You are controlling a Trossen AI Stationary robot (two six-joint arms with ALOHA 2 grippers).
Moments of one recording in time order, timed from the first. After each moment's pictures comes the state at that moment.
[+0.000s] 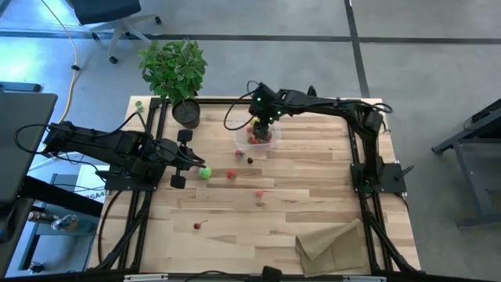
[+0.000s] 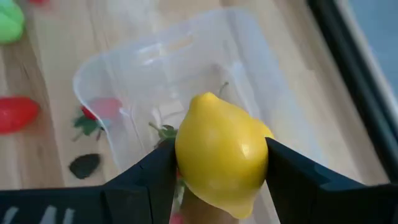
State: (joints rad) left arm -0.06 0.86 0.83 -0.71 -0.26 0.19; right arm -0.45 1.99 1.60 -0.62 -0.13 -0.13
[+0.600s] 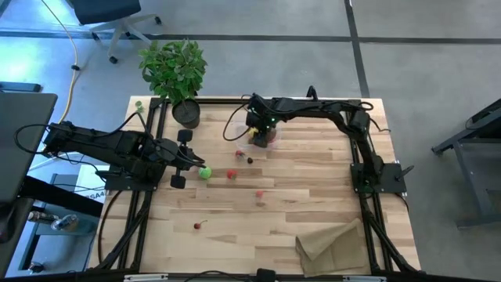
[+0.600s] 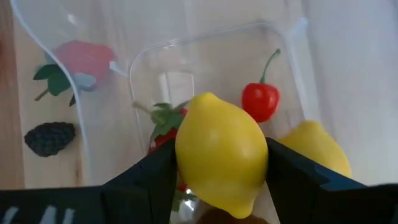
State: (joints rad) left arm -0.06 0.86 0.83 -0.71 -0.26 0.19; right arm -0.44 2.13 1.60 -0.61 -0.18 -0.27
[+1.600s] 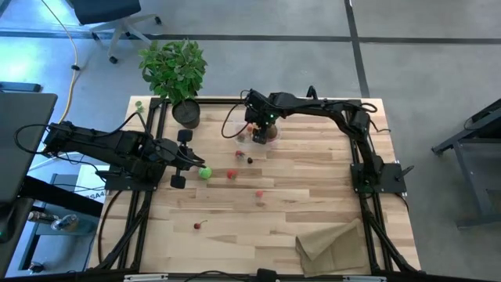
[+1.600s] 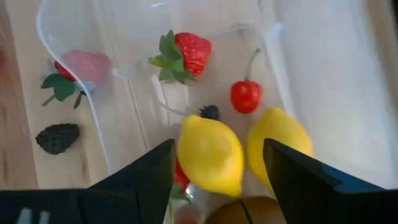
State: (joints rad) left arm -0.06 0.86 0.83 -0.71 -0.26 0.19; right arm -0.42 2.12 1.72 -0.77 -0.11 -0.24
